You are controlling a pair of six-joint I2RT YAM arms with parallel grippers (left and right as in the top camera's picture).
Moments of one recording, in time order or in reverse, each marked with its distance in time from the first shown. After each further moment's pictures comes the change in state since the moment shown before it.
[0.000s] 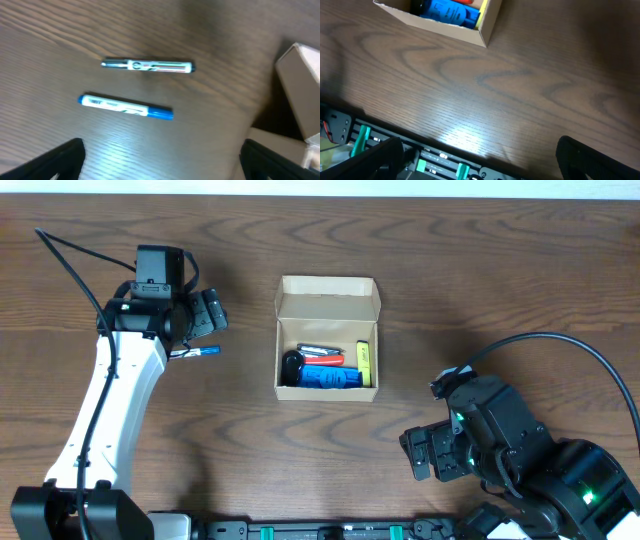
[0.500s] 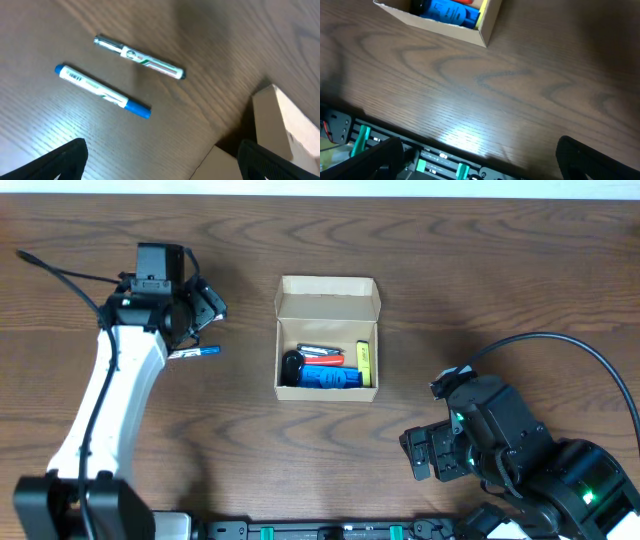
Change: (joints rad) left arm 0.004 0.045 0.033 -0.022 0.013 -0.382; right arm 0.000 0.000 0.000 0.000 0.000 0.000
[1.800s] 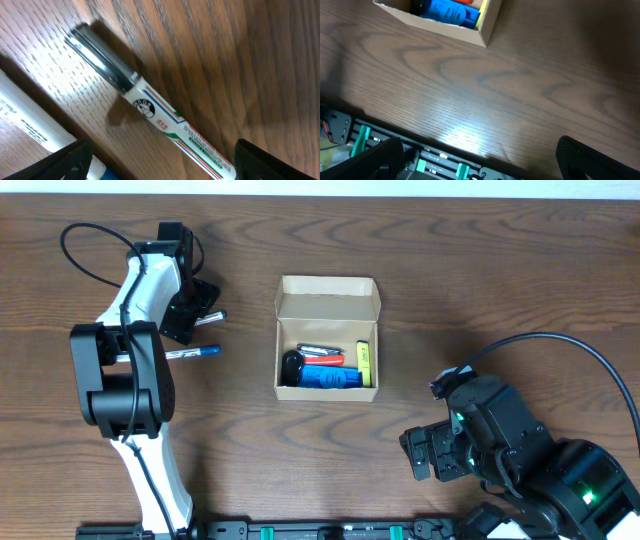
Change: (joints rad) left arm 0.081 0.634 0.394 -0.149 0.031 -0.318; right arm 0.000 0.000 0.000 0.000 0.000 0.000
